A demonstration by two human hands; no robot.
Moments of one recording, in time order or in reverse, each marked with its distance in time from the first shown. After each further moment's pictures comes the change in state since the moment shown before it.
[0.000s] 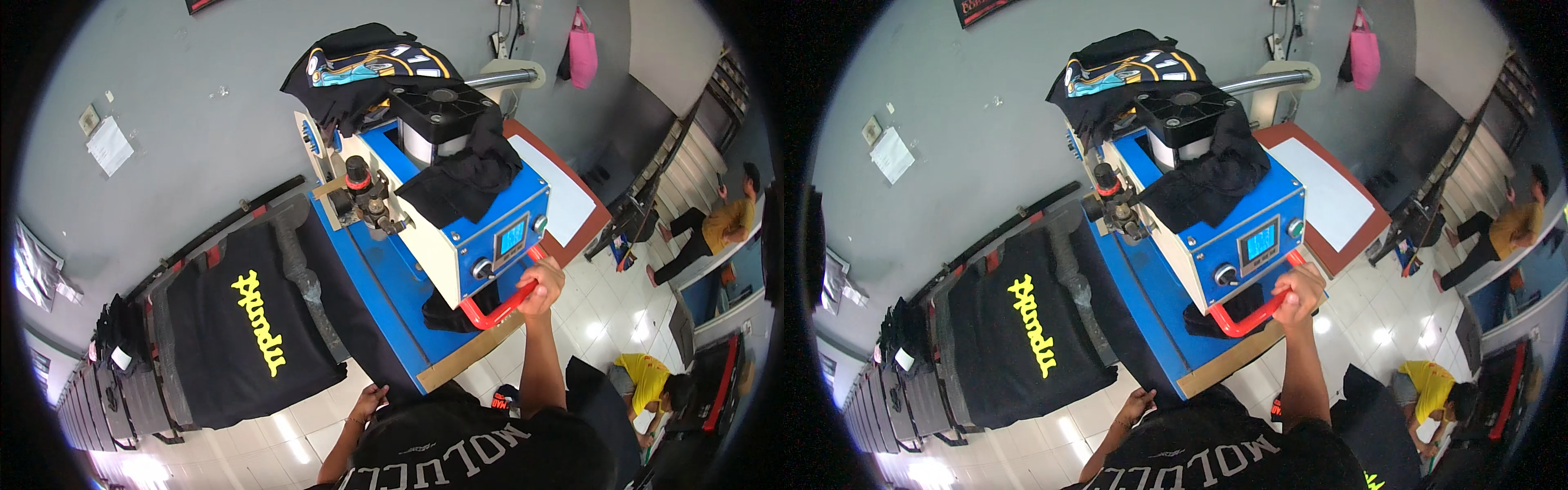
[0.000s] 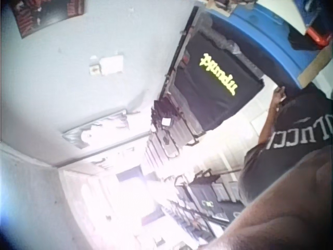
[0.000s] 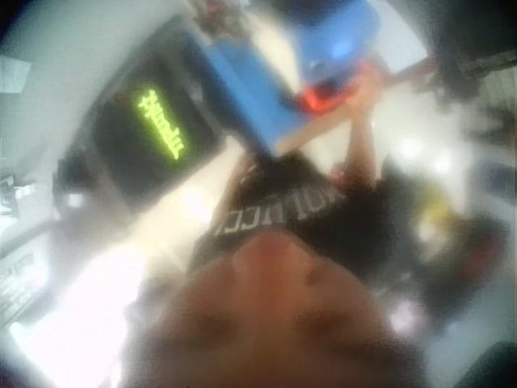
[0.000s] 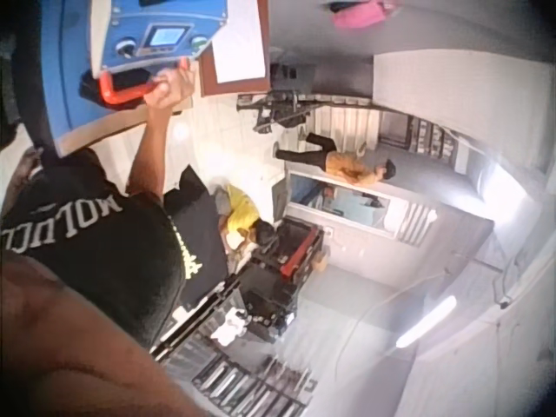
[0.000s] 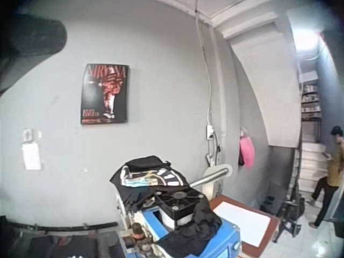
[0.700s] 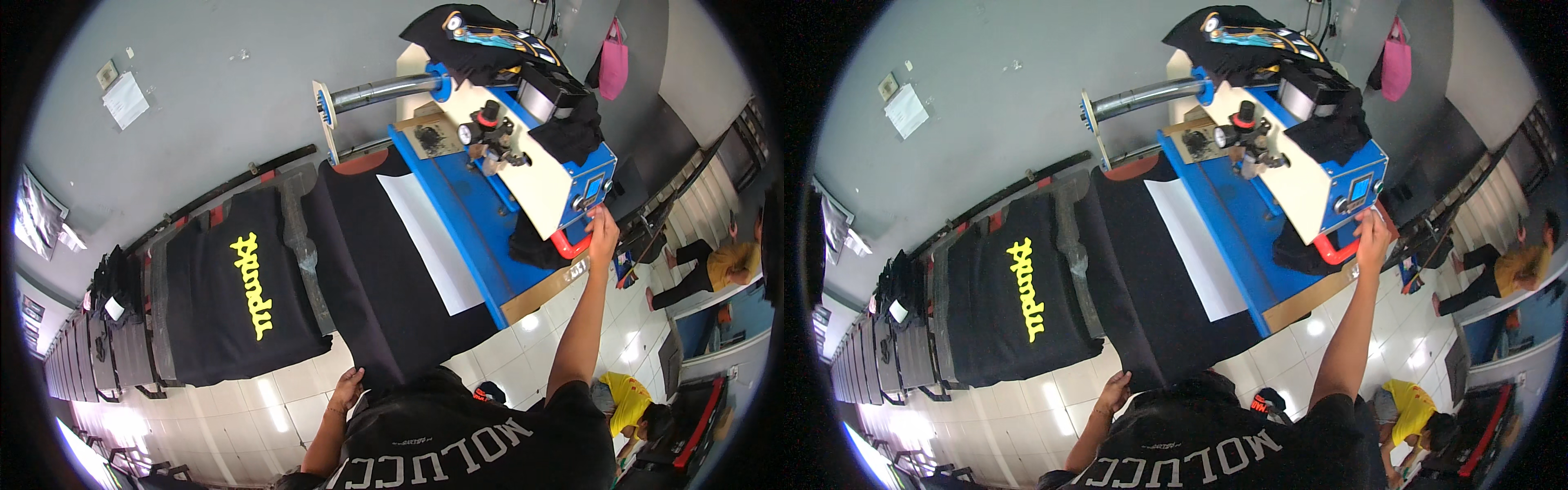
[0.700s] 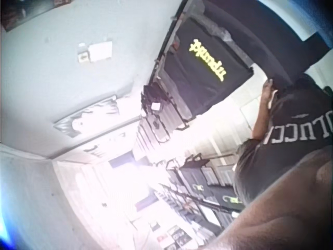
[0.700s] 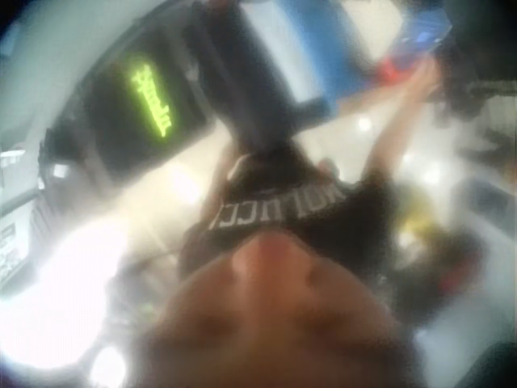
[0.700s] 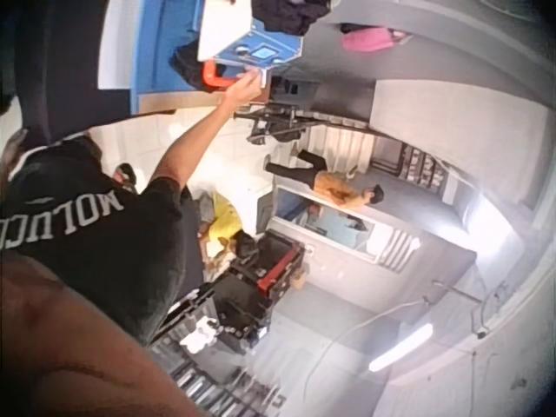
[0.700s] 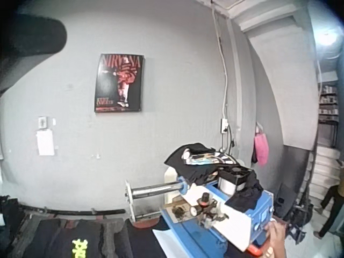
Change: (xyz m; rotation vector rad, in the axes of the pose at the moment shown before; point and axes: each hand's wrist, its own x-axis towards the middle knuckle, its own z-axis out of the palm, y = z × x) left_hand -0.050 0.004 0.022 -0.441 -0.006 0.061; right_hand 0.056 0.155 -0.088 -0.238 -0.200 0.570
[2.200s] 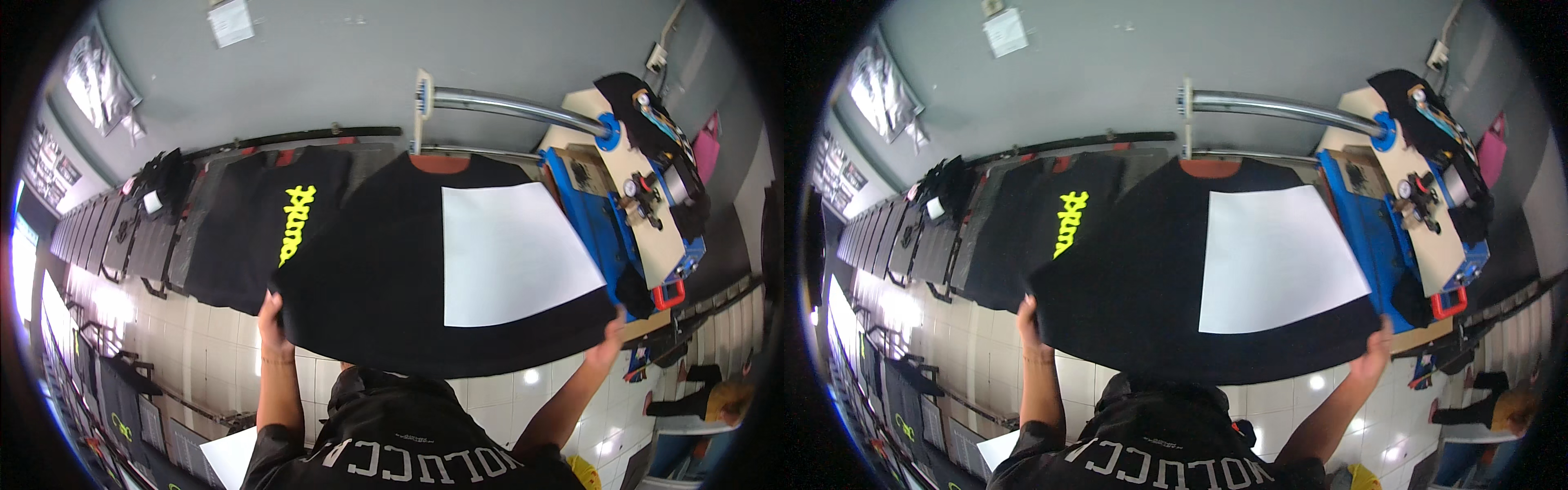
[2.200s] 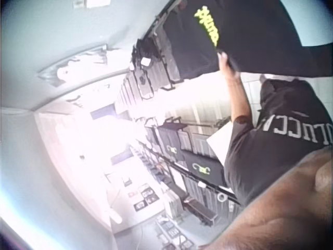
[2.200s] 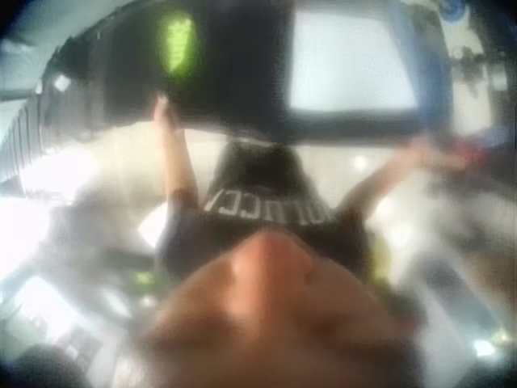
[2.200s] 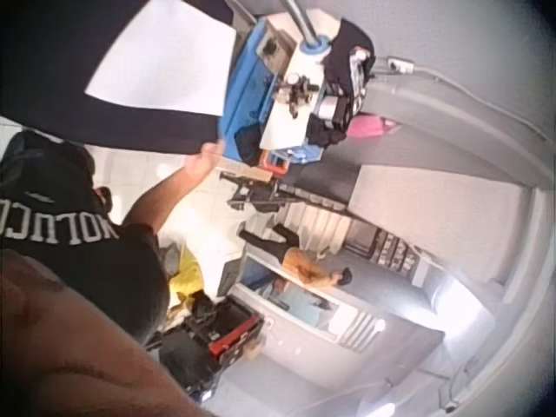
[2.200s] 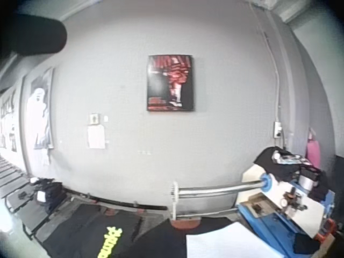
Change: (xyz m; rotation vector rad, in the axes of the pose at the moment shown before) left_hand -0.143 0.200 0.094 -0.342 0.002 1.015; right_hand -0.071 0.023 0.014 1.258 -0.483 0.327
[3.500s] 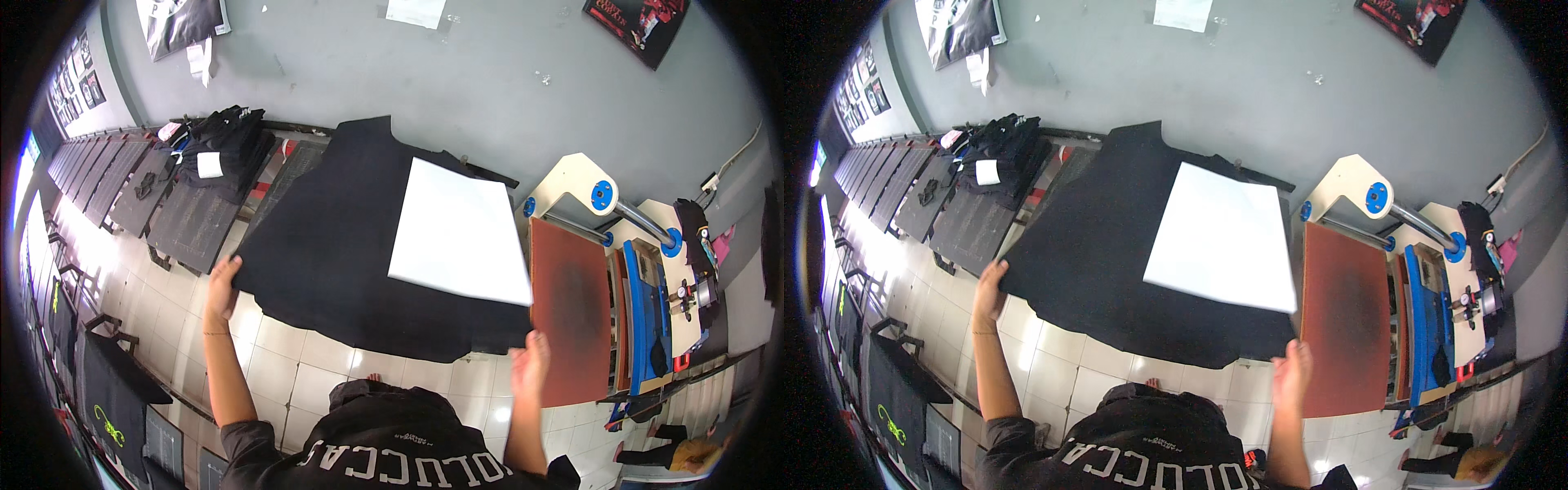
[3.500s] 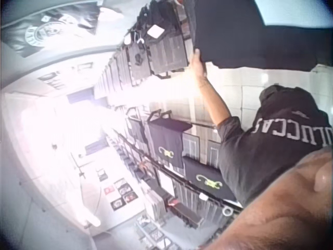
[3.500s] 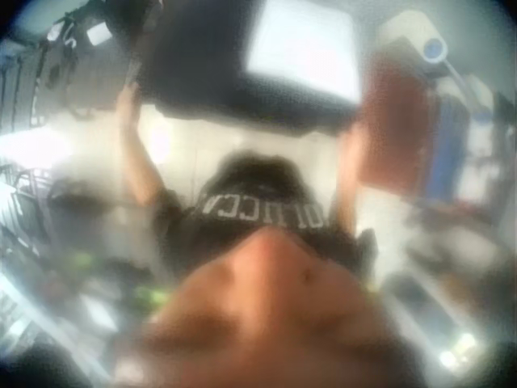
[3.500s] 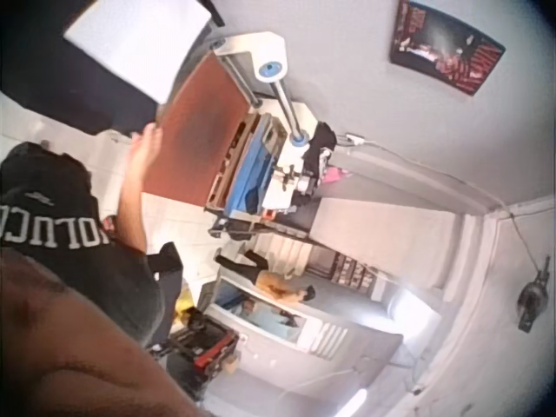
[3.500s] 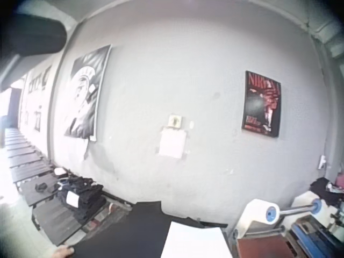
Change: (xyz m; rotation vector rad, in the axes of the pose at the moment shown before) left_hand 0.120 0.465 -0.505 0.499 0.315 -0.013; right_hand -0.150 0.273 0.644 -0.133 0.084 0.411
